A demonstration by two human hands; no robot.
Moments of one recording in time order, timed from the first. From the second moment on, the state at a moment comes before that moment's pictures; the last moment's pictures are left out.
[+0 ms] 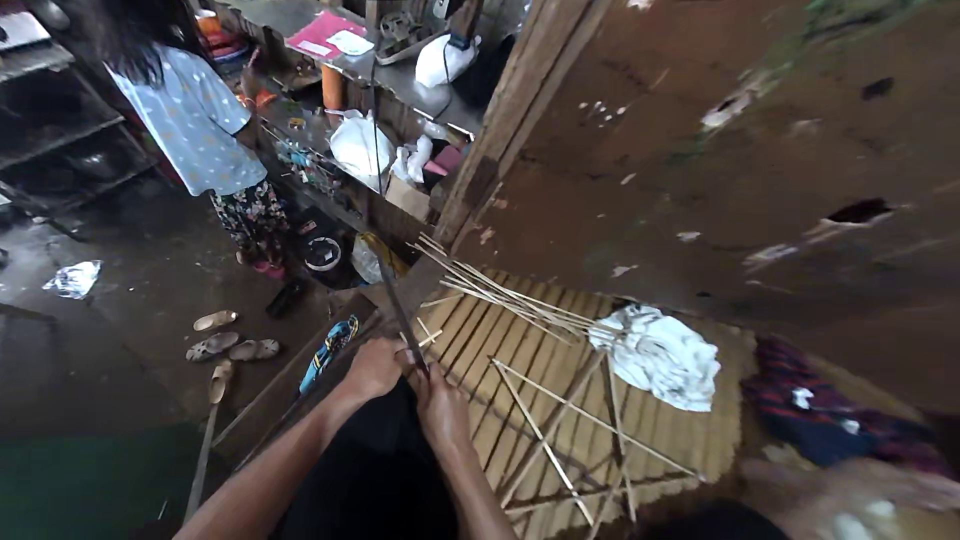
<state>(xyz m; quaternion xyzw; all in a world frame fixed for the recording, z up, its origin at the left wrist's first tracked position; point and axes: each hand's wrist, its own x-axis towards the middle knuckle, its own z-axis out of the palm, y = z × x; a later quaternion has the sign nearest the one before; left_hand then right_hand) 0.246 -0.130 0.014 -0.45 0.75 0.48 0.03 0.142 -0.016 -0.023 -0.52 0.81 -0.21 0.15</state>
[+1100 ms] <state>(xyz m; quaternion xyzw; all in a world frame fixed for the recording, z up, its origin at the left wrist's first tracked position) 0.269 -0.199 -0.068 -0.51 0.71 0.49 -0.03 0.112 -0.104 -0.059 -0.47 0.83 -0.08 0.29</state>
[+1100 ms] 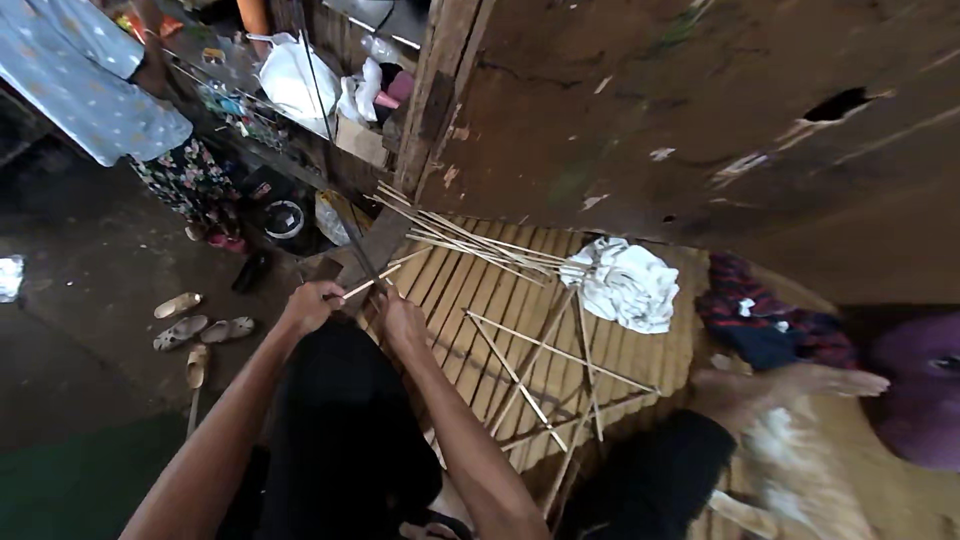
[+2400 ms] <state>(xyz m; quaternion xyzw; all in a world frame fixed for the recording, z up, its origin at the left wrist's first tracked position) 0.295 -0.192 -0.091 -0.49 0.77 0.40 -0.11 0.119 -0.110 -0.082 -0.49 0.83 0.00 0.28</state>
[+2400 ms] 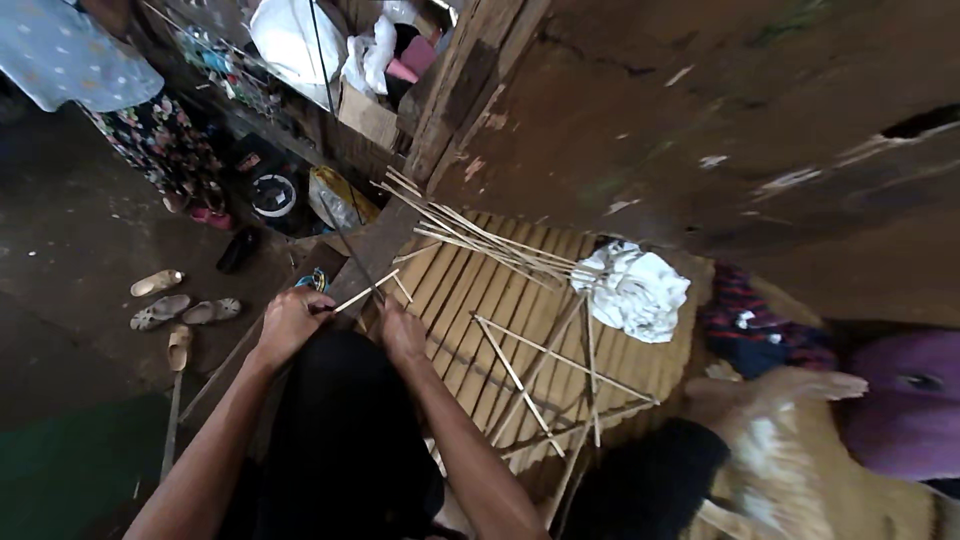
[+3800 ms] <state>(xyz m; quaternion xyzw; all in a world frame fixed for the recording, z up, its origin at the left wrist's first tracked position) 0.245 -0.160 0.022 -0.42 0.67 0.61 -0.07 0.128 -0.037 -0.005 -0.51 0.82 -0.21 0.13</state>
